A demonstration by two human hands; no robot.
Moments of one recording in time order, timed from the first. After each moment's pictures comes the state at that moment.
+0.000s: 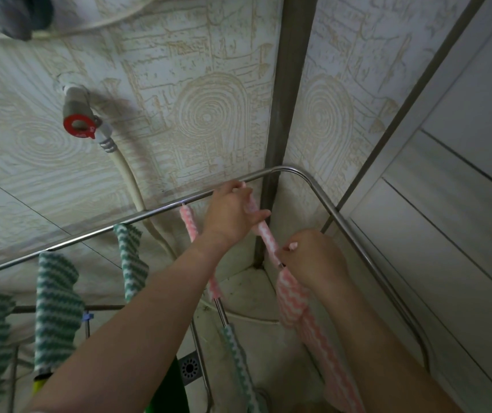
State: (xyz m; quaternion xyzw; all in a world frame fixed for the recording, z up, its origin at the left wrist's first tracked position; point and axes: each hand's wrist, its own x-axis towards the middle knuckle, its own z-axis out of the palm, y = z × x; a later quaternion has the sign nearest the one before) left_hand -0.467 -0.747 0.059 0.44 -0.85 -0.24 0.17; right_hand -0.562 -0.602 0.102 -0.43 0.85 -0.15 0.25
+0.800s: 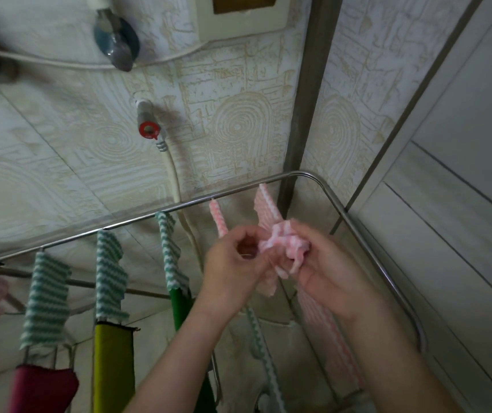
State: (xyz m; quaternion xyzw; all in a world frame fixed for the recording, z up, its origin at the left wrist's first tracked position) left_hand -0.376 -0.604 0.162 0.43 -0.64 -0.53 0.34; right_hand -0.518 -0.559 0.157 -0.11 0.45 -0.60 0.65
